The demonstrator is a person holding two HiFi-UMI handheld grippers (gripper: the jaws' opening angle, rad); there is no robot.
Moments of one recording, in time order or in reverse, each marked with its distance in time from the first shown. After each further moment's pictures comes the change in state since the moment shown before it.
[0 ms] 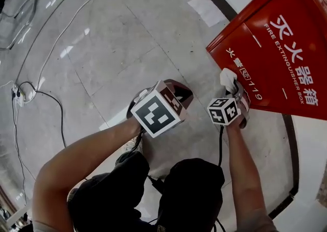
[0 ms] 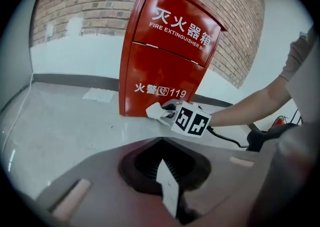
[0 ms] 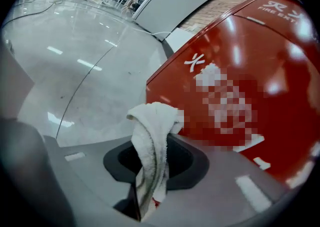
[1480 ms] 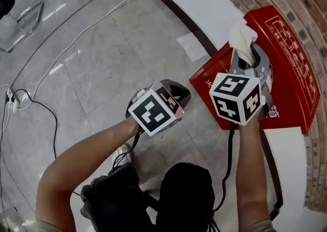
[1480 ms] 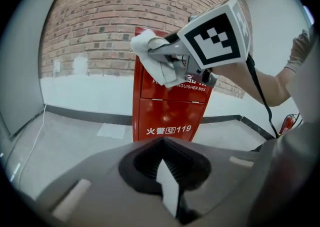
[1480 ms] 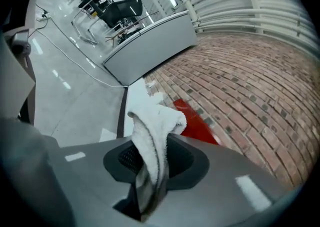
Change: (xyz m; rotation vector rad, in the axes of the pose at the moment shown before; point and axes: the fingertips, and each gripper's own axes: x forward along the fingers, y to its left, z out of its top) left arm -0.081 0.013 0.109 0.094 -0.221 0.116; right arm -0.222 -0.248 0.250 0.010 -0.401 -0.376
